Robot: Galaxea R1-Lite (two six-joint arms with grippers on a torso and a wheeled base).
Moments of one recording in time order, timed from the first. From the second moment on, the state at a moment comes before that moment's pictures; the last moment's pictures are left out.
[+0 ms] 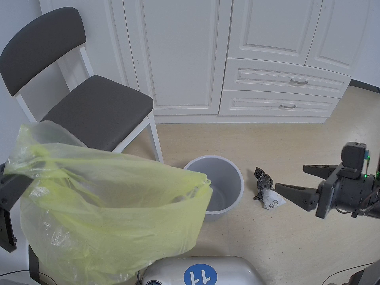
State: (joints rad) left arm -0.68 0.78 -0.51 -0.46 -0.21 0.09; right arm 0.73 1.21 -0.63 -0.28 -0.13 0.18
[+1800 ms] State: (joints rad) left arm -0.74 0.92 -0.55 -0.57 -0.15 -0.05; right arm 0.91 1.42 -0.59 -0.22 0.21 0.21
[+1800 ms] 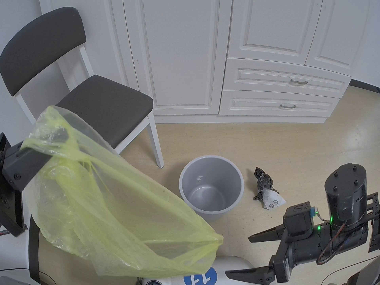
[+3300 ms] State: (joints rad) left arm -0.80 0.86 -0.53 -0.58 -0.16 -0.04; right arm 0.73 1.71 -0.65 -0.51 0.16 0.36
